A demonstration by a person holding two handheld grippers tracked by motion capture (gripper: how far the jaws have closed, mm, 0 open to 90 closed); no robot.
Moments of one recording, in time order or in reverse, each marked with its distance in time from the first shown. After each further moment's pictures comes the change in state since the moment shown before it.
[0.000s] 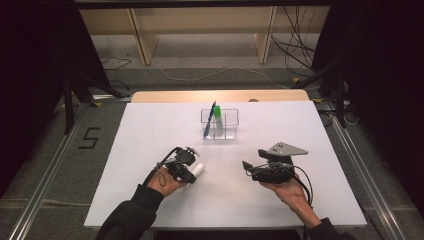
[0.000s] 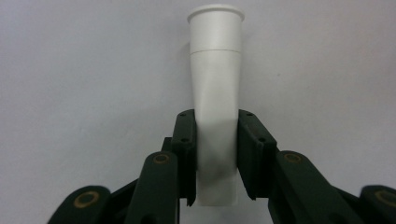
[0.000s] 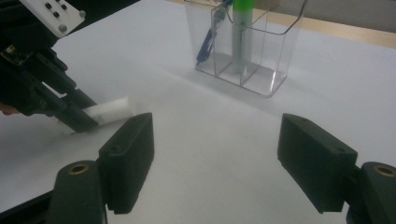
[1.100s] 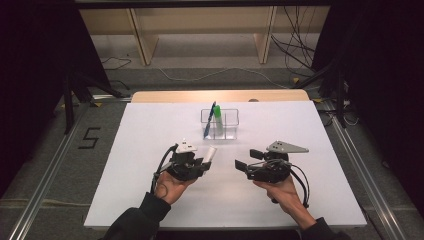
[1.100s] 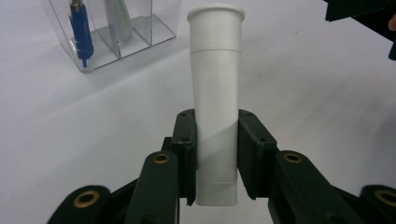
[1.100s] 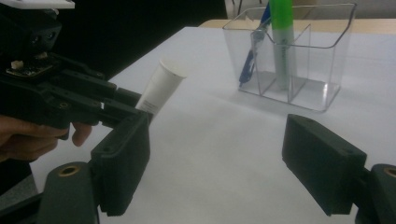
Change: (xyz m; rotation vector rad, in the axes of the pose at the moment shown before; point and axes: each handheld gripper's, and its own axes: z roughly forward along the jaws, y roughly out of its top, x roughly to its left) left arm -0.027 -0.010 -0.032 -0.534 -0.121 -0.043; right arm 0.008 0.007 0.004 -0.080 0.173 0.145
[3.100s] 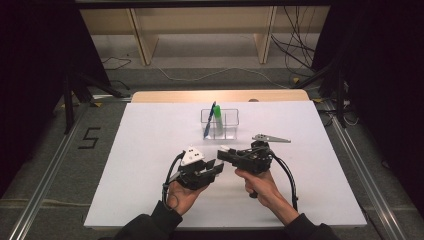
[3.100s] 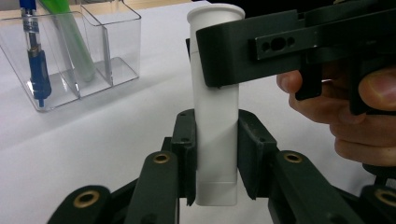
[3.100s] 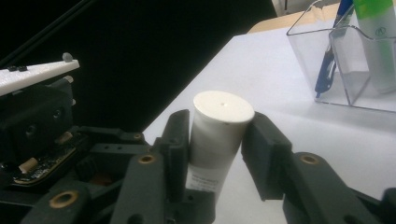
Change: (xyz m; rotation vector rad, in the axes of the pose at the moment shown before) left arm -0.035 -0.004 -0.001 -0.168 -0.046 0.014; right arm 0.013 0.016 0.041 -0.028 0.221 0.228
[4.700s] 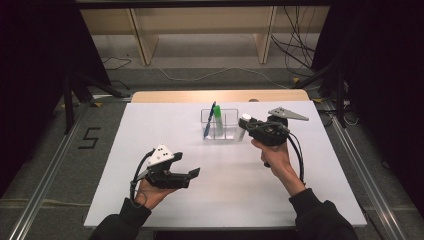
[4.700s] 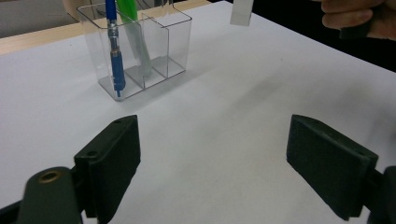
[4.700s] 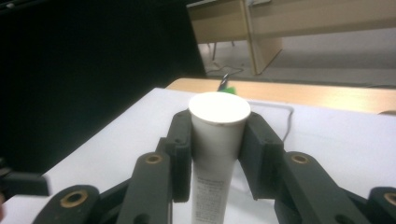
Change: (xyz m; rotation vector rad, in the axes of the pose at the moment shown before) left arm 0.053 -0.011 -0.054 -0.012 0.027 0.074; right arm -0.034 0.065 -0.021 -0.151 -0.300 -0.215
